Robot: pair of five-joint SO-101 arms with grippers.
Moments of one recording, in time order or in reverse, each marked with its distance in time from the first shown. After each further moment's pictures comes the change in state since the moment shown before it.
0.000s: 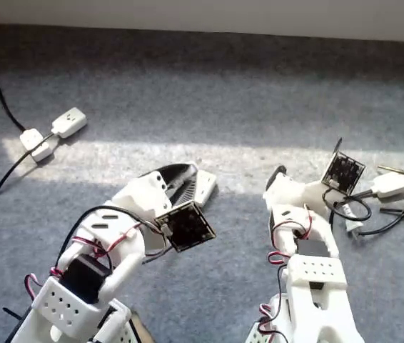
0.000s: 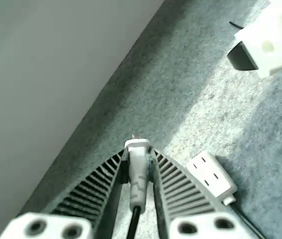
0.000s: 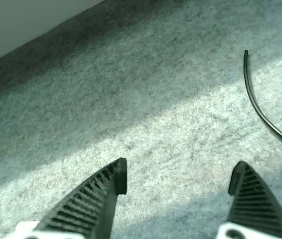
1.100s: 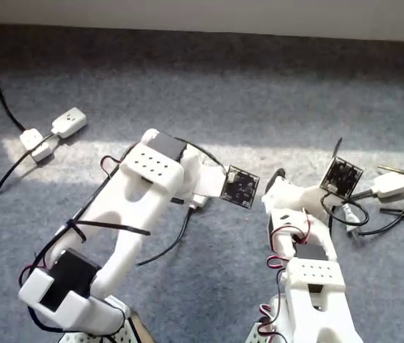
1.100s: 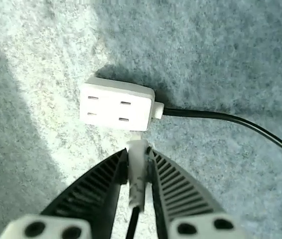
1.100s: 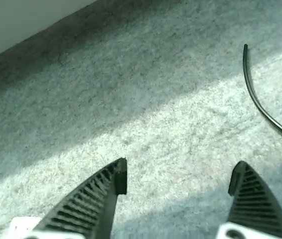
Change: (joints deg) left arm -3.9 73.6 -48.2 30.2 -40.0; right arm -0.1 0.0 2.8 -3.3 0.0
